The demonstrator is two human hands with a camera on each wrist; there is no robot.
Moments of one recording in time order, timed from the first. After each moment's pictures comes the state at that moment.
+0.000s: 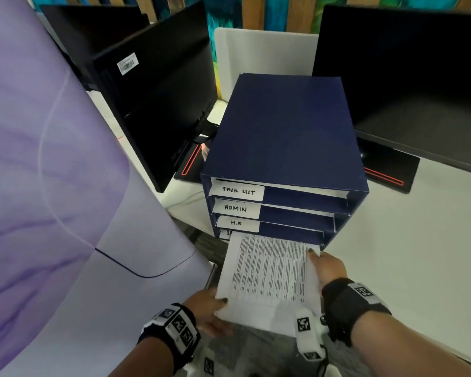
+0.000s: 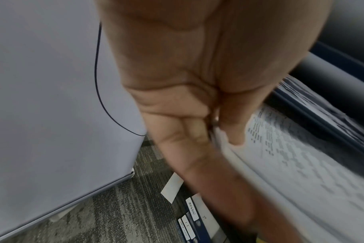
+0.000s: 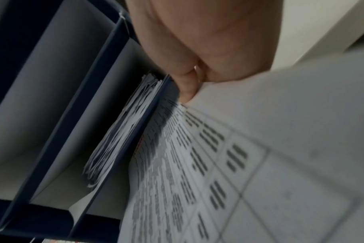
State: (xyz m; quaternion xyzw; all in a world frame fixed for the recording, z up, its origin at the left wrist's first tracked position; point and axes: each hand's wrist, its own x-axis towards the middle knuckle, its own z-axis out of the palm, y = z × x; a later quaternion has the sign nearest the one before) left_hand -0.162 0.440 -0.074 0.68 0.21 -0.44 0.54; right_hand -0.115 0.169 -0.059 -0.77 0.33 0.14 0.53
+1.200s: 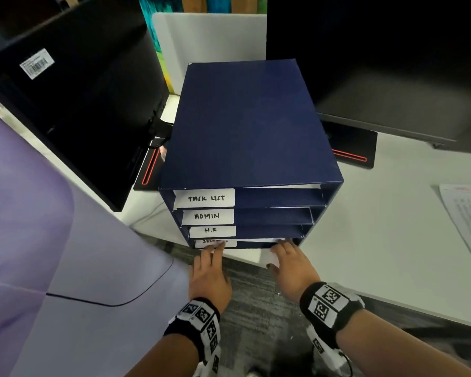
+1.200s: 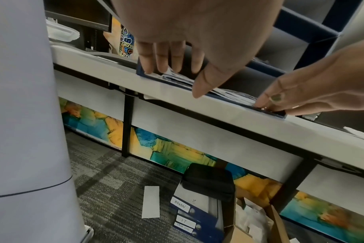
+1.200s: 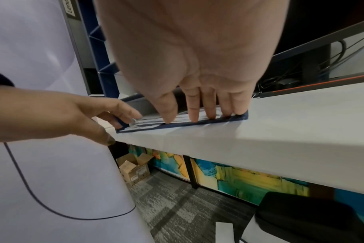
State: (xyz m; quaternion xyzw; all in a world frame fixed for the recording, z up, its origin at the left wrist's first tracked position) left_hand -0.113 0.384 -0.077 0.98 -0.05 -0.10 0.15; right_hand -0.127 0.195 -0.068 -0.97 0.04 0.14 0.21
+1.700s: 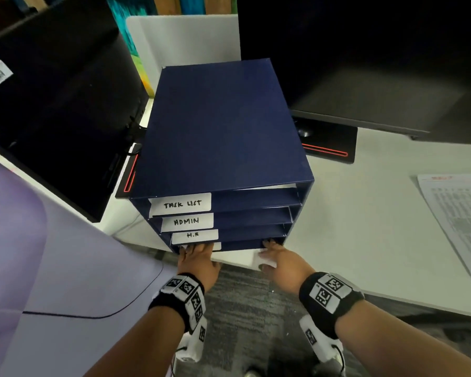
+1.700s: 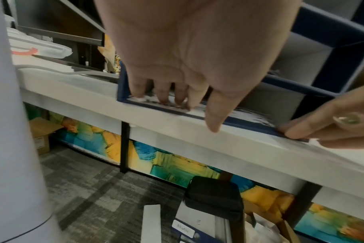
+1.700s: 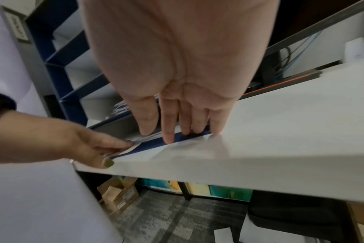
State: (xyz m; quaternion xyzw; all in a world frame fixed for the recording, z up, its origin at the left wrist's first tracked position) left_hand -0.066 0.374 -0.069 0.97 -0.09 -0.23 0.05; right_hand -0.123 0.167 -0.061 -0.92 0.02 0.22 0.32
